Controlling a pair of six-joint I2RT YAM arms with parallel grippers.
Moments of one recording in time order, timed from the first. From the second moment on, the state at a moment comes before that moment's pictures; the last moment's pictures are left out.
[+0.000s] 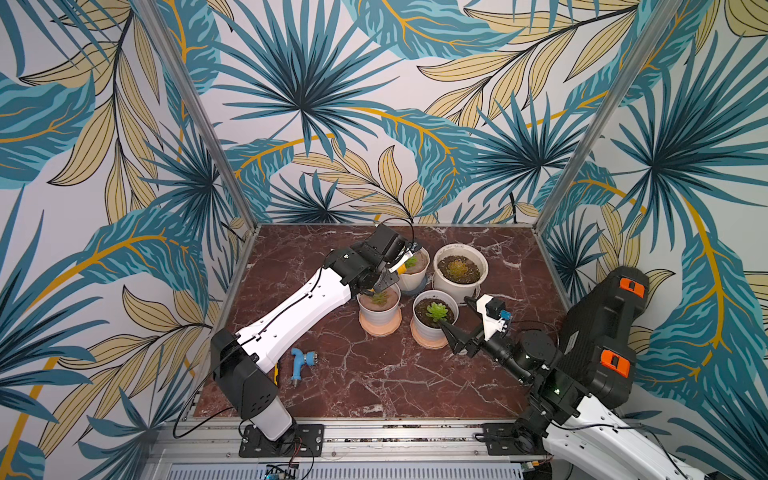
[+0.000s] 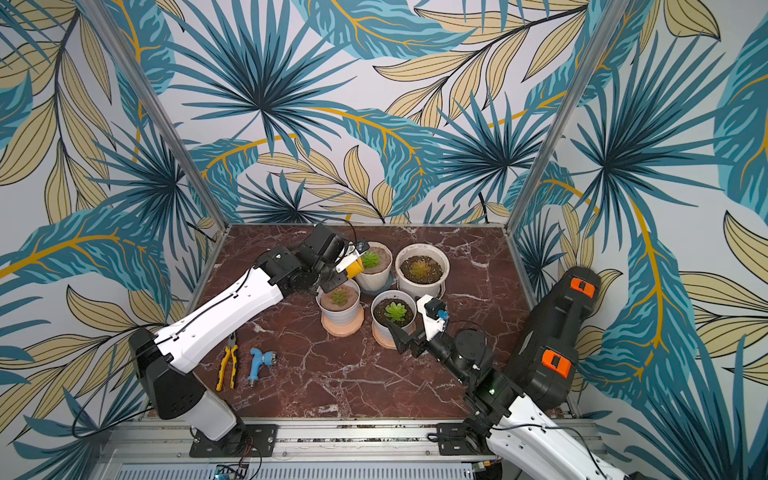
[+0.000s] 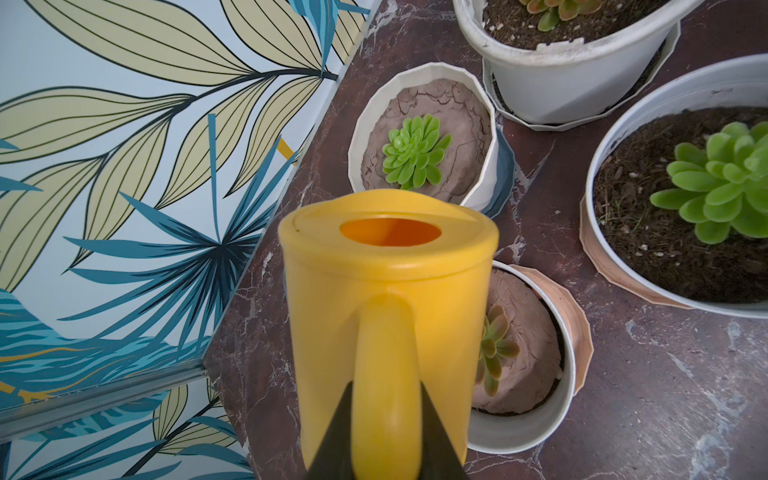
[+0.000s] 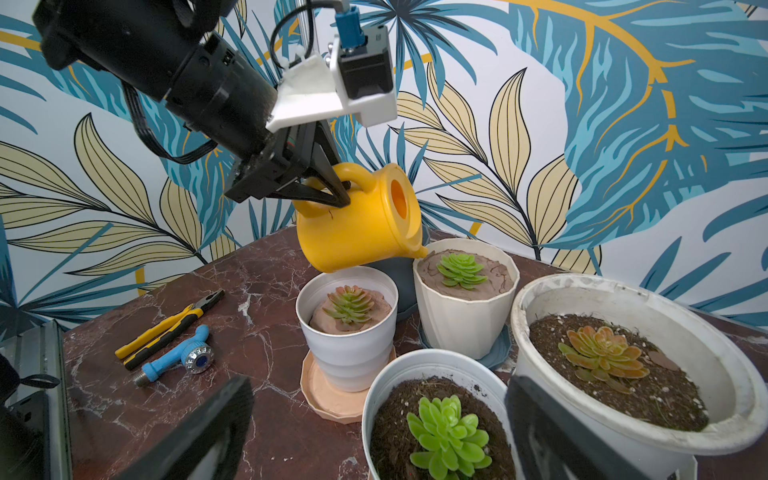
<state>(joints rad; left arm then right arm) -0.72 1.63 1.67 -0.91 -0.34 0.40 0.69 0.56 0.41 0.12 0.03 0.07</state>
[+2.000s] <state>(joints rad) -0.84 0.17 0.45 -0.37 -0.44 -0.22 0.69 0.64 0.51 0.04 0.13 0.07</state>
